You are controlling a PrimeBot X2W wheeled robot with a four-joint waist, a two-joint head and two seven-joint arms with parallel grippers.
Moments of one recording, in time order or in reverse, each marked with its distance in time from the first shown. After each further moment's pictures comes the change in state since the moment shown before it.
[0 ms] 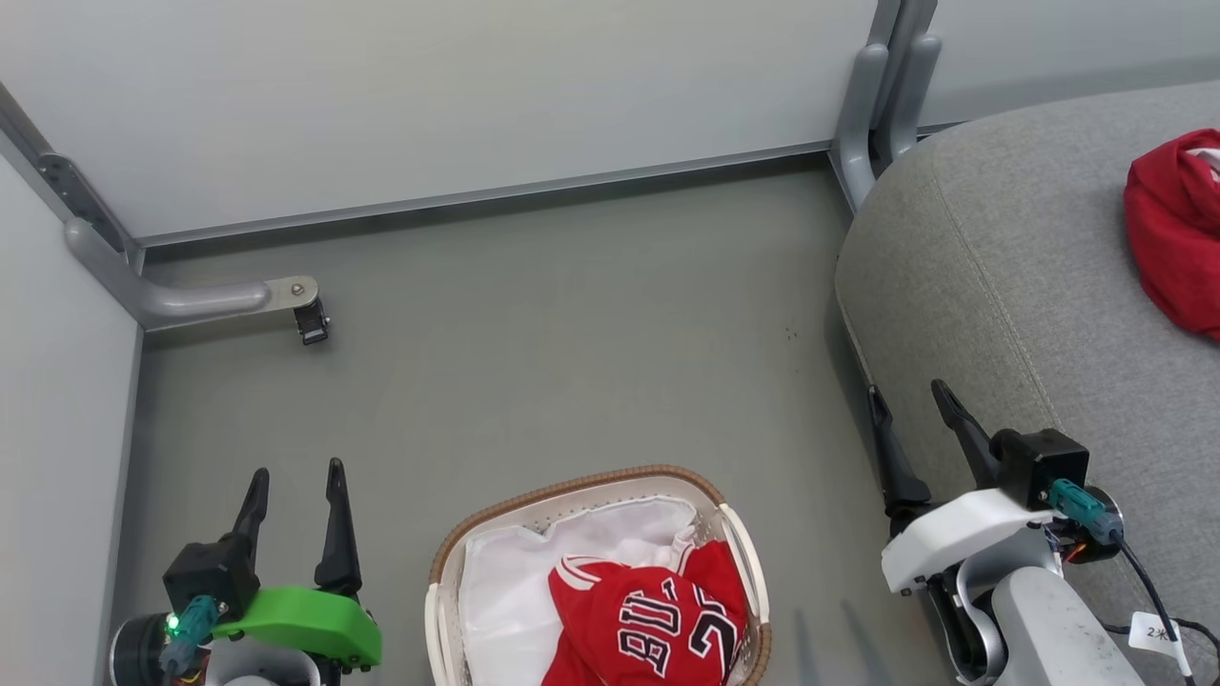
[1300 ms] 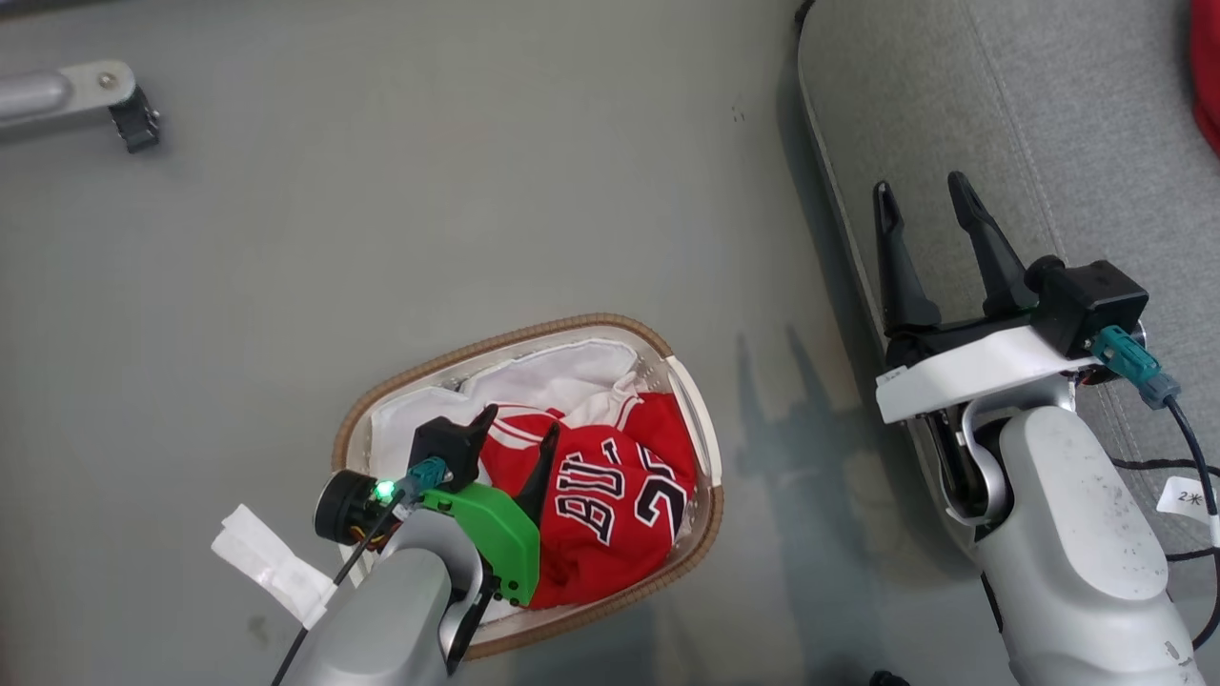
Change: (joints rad) left arm -0.414 -0.004 -0.624 0.499 -0.226 -0.016 0.000; right arm -0.220 0.005 -0.004 -0.130 0.015 0.000 0.000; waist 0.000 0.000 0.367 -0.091
